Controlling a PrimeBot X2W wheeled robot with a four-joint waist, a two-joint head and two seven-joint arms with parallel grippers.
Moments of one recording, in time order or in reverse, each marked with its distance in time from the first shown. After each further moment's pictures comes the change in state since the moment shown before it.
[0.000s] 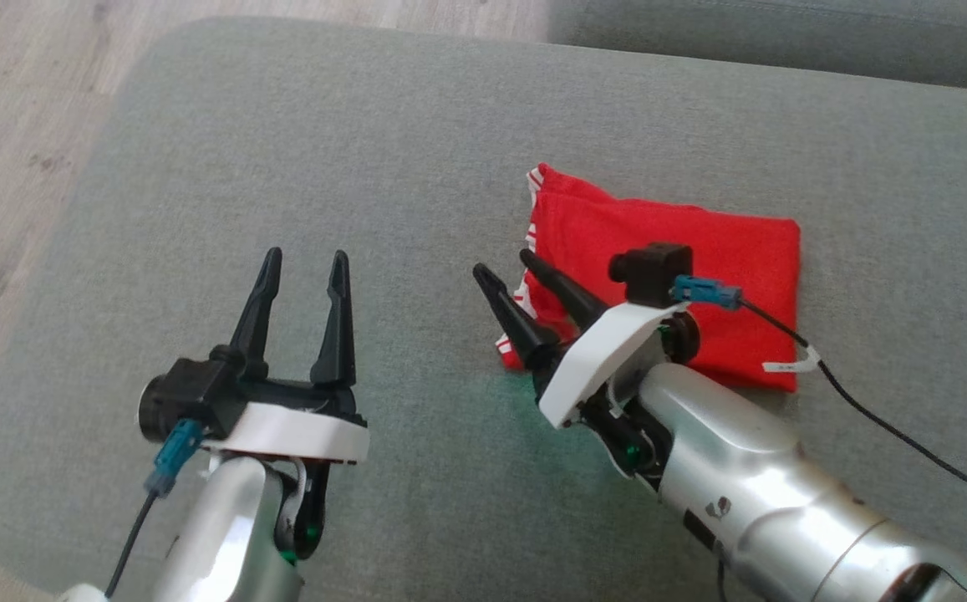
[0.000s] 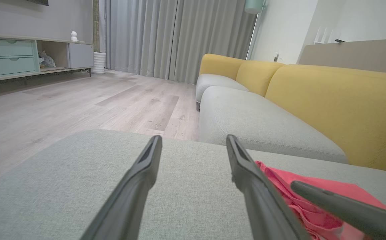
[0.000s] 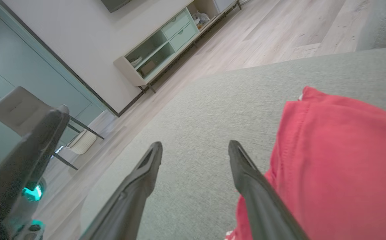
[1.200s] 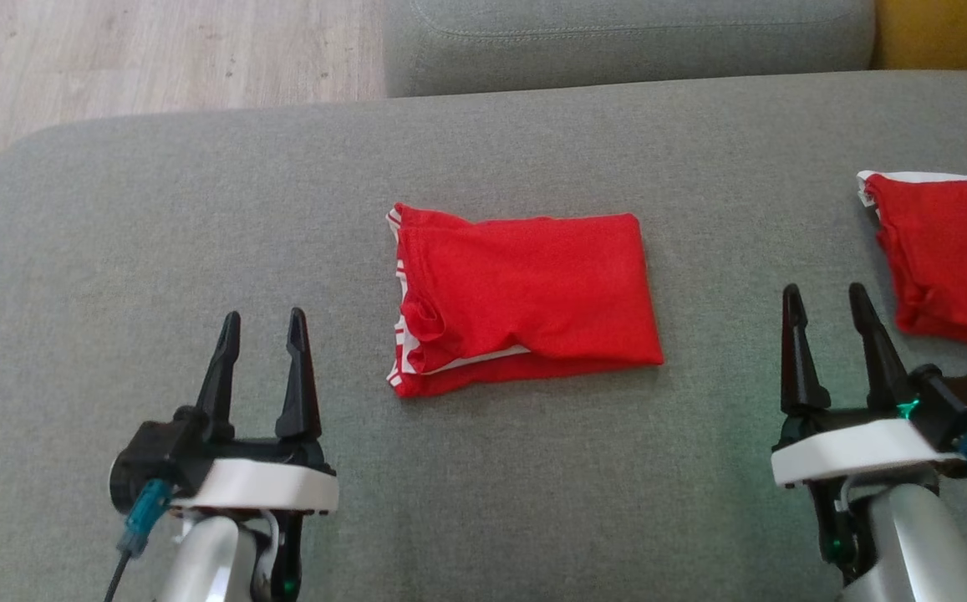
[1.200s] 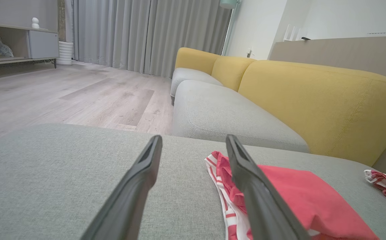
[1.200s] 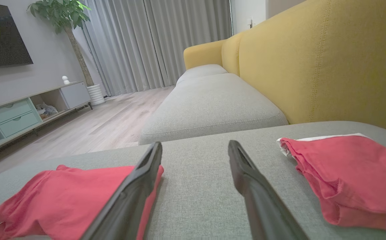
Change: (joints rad) left arm 0.128 0.000 0.082 -0.034 0.000 0.016 0.000; right arm 0.586 0.012 -1.003 -0.503 -0.836 0.000 -0.038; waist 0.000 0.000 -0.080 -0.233
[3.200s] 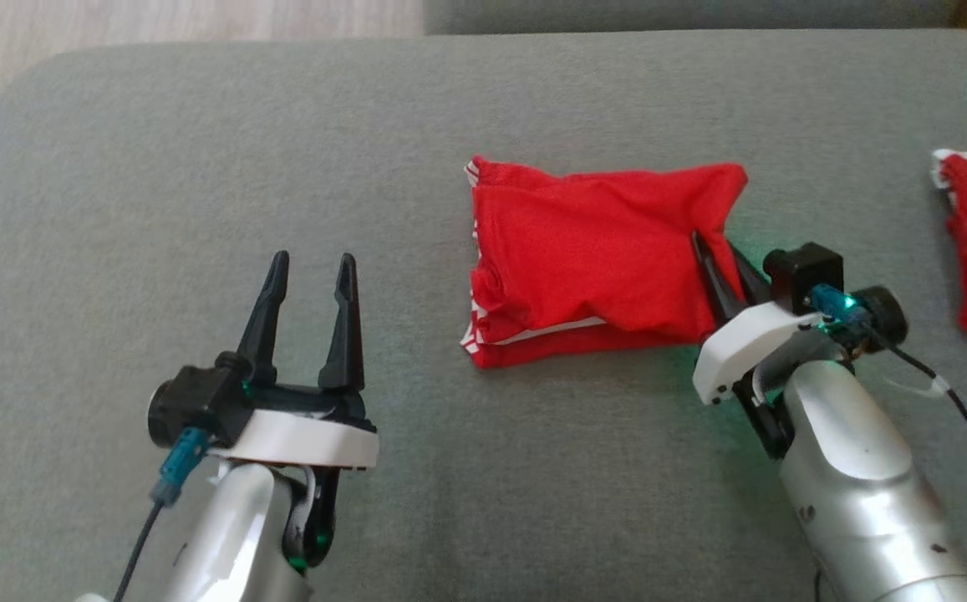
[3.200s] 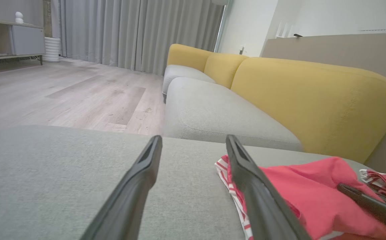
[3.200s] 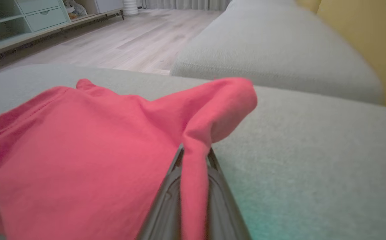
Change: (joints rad) left arm -0.107 -0.001 -0.106 -0.006 -0.025 0.001 0.000; right arm -0.425 -0.009 0.178 0.550 -0.179 0.000 0.050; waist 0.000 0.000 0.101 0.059
